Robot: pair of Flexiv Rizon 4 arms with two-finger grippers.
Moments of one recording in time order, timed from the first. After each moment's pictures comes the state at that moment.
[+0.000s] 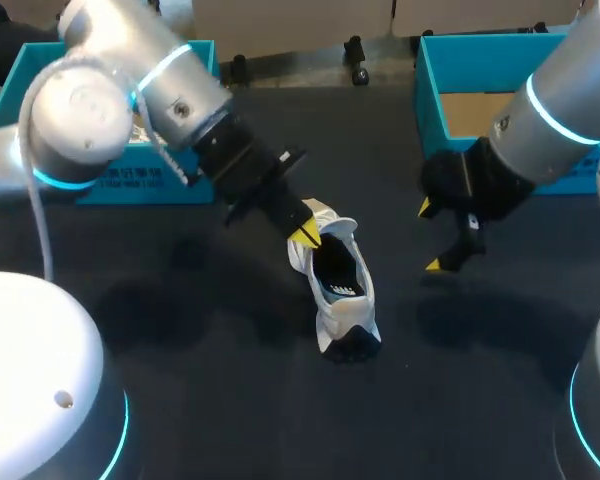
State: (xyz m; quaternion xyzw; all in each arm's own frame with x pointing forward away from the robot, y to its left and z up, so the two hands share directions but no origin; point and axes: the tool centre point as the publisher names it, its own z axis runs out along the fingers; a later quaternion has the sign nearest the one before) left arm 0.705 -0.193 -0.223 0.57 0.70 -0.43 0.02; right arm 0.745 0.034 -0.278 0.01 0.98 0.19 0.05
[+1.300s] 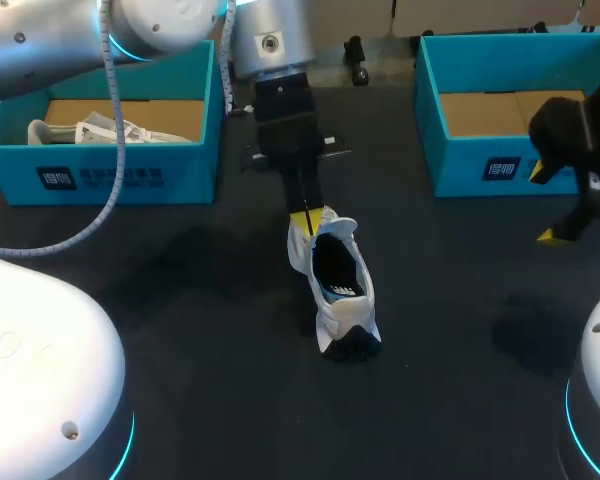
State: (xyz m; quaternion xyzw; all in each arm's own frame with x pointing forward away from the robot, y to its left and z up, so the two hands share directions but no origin) left arm 0.709 -0.187 -0.209 0.66 0.68 -0.28 -0.15; right arm 0.706 -0.078 -0.175 0.06 0.99 0.12 0.06
